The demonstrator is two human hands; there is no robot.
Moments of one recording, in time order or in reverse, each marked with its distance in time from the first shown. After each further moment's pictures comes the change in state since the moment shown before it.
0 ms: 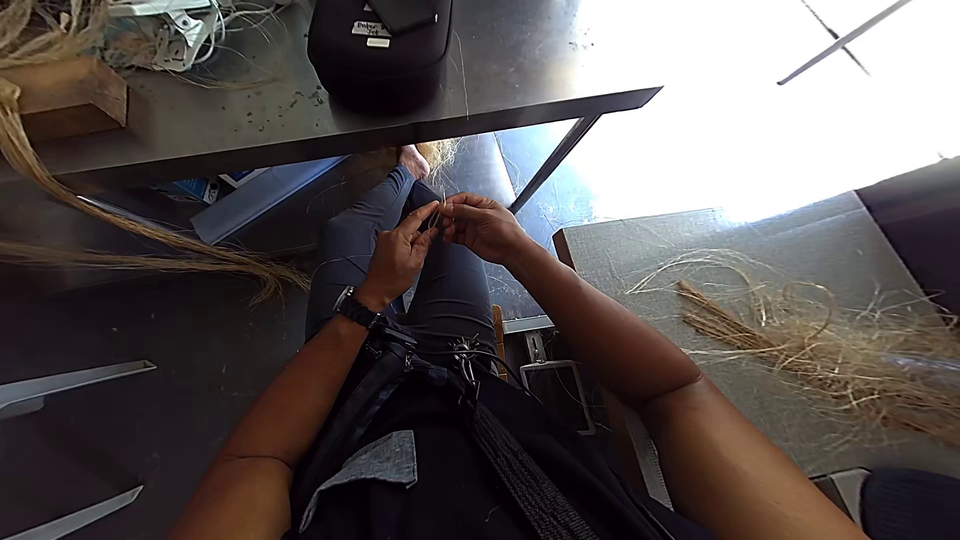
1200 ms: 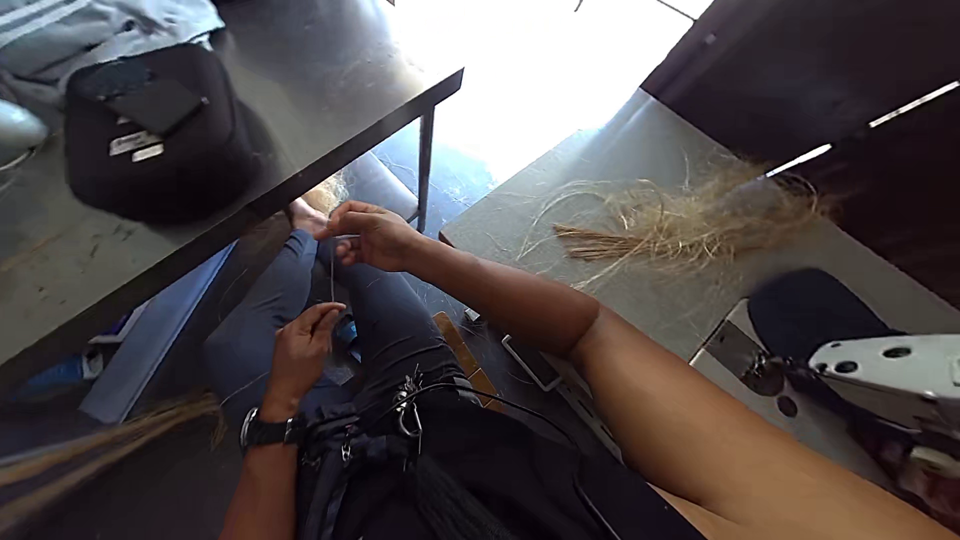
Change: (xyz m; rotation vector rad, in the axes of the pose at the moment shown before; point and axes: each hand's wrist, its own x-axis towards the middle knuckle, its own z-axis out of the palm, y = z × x) left_hand 0.018 -0.049 0.013 0.065 -0.281 -0.028; right_hand 0.000 -0.040 -0.023 0.204 0.070 -0.155
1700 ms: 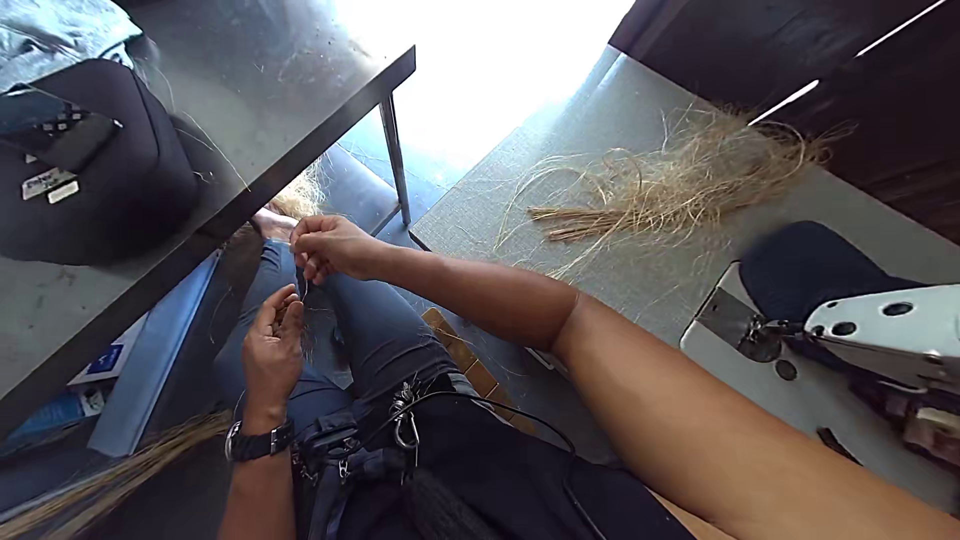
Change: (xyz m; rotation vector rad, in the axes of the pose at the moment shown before) left_hand 0.027 0.019 0.003 -0.067 0.148 0.018; right_hand 0.010 0.013 -0.013 -0.213 0.048 -0.038
